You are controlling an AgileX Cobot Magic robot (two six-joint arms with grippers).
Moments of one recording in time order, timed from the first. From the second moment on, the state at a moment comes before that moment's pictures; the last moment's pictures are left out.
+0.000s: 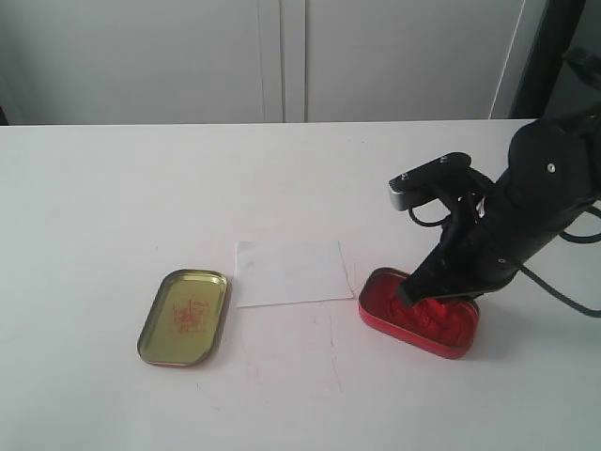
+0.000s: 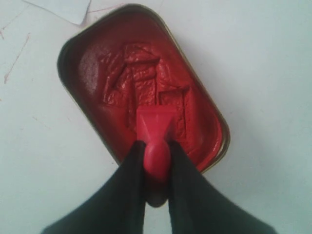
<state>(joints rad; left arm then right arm) -0.07 0.00 0.02 -0.06 0.52 0.08 0.38 1.60 -0.92 0.01 0.63 -0.15</state>
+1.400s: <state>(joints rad) -0.07 0.00 0.02 -0.06 0.52 0.08 0.38 1.65 -1.14 0.01 0.78 -0.04</state>
